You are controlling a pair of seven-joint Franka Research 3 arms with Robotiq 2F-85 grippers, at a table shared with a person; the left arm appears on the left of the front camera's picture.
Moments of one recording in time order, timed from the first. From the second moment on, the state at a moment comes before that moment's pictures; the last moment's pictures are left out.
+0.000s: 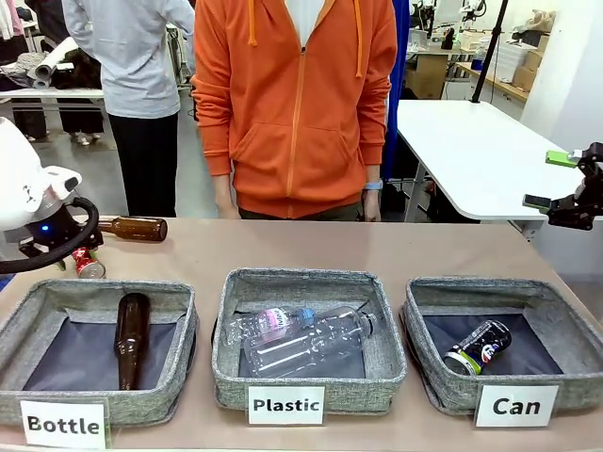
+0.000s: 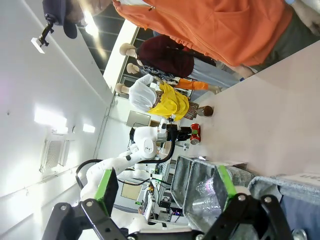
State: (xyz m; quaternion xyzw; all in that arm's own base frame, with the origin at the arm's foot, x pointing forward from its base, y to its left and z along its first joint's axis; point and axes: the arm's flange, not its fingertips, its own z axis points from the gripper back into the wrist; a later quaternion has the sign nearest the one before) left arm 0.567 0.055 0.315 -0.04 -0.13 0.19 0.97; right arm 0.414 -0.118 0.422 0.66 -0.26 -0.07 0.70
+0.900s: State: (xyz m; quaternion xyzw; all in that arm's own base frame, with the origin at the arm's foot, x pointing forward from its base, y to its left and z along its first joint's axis) left arm 0.568 0.044 0.318 -0.04 -0.14 0.18 0.97; right arm 0.414 -0.118 0.422 0.66 -0.26 -0.07 0.70
